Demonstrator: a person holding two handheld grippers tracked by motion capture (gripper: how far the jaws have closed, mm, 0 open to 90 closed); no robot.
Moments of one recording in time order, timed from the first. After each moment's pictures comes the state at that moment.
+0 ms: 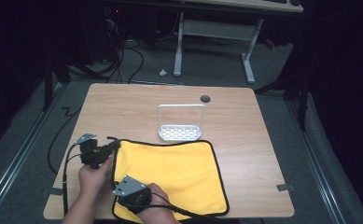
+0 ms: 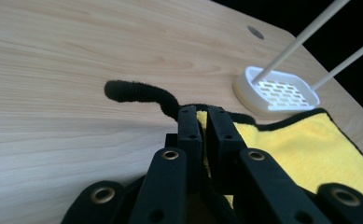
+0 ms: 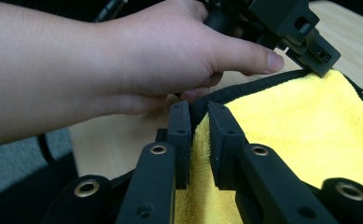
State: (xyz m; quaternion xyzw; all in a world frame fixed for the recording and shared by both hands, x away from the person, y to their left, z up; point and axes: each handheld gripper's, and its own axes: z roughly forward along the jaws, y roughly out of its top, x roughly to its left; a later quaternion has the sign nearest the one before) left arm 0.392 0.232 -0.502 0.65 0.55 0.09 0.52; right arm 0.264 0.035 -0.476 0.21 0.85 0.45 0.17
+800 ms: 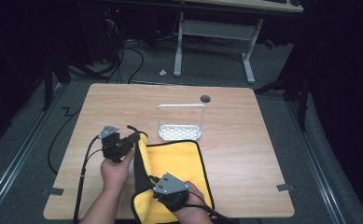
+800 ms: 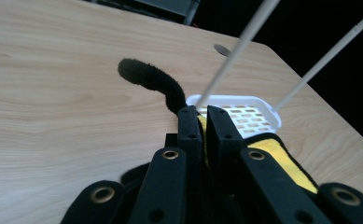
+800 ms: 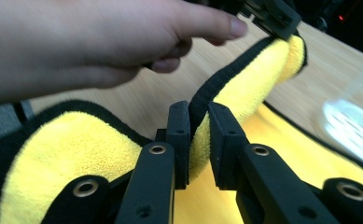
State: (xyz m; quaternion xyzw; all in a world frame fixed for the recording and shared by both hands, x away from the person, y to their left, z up) left arm 0.399 0.129 -0.477 0.66 0.52 0.11 0.53; right arm 0.258 -0.077 -0.464 0.26 0.83 0.44 0.22
